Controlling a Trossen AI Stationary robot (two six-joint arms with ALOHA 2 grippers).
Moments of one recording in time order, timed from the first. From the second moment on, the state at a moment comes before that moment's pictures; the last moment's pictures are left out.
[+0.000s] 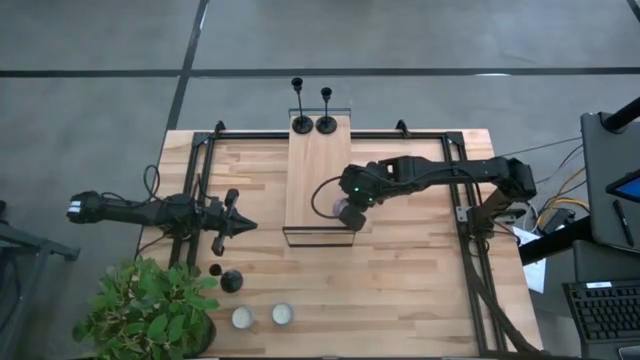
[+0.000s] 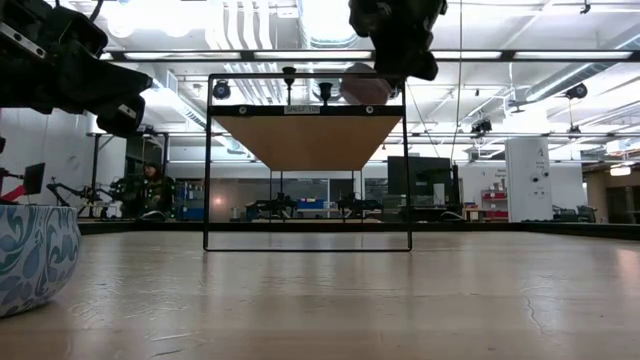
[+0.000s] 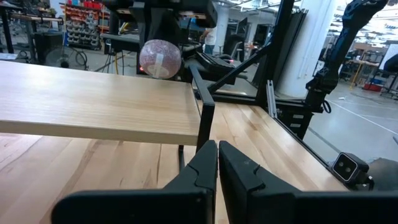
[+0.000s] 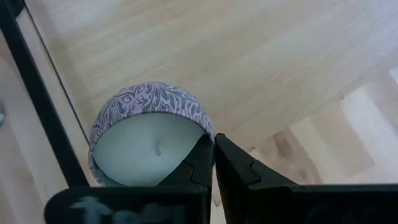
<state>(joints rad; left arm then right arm) -0.09 0.25 0.01 0.18 0.04 -0.16 -0.03 1.66 1.52 -0.95 0.13 0.47</state>
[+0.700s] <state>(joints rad) -0.09 0.25 0.01 0.18 0.04 -0.16 -0.03 1.66 1.52 -1.00 0.07 0.50</state>
